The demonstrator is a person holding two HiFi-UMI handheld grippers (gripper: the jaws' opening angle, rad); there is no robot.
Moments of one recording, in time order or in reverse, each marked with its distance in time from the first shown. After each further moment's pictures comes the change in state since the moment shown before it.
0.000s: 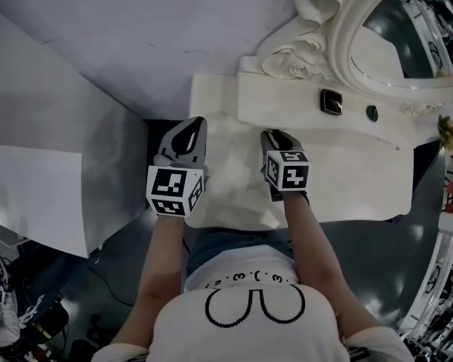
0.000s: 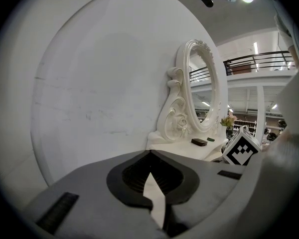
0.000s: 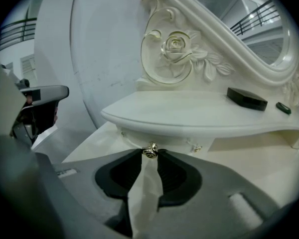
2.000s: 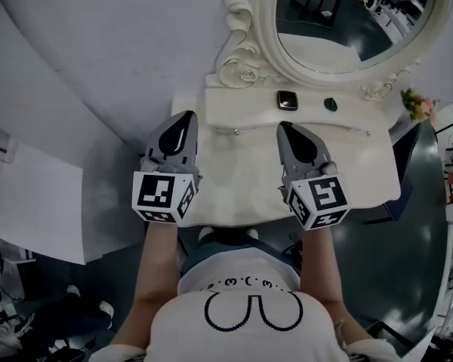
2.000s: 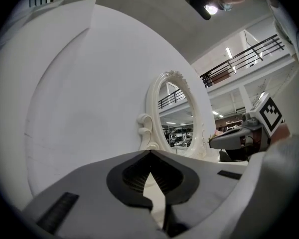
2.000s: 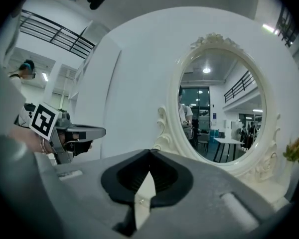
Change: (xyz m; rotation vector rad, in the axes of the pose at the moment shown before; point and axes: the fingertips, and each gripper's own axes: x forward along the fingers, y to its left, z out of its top) left arm -0.071 -0.114 0.126 0.174 -0.299 -0.065; right arm -0.273 0.010 0.122 -0.245 -0.619 0.010
